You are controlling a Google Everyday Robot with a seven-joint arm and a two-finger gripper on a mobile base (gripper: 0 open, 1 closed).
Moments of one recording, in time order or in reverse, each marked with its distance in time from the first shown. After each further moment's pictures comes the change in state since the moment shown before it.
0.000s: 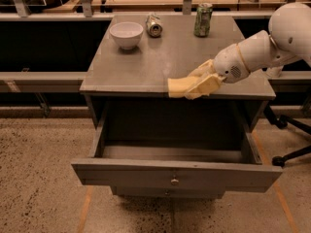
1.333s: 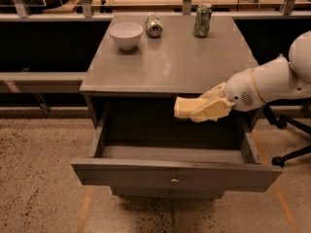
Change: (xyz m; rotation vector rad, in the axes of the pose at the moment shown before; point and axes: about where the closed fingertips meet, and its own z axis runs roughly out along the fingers) arm 0.031 0.070 -0.013 0.117 0.020 0.206
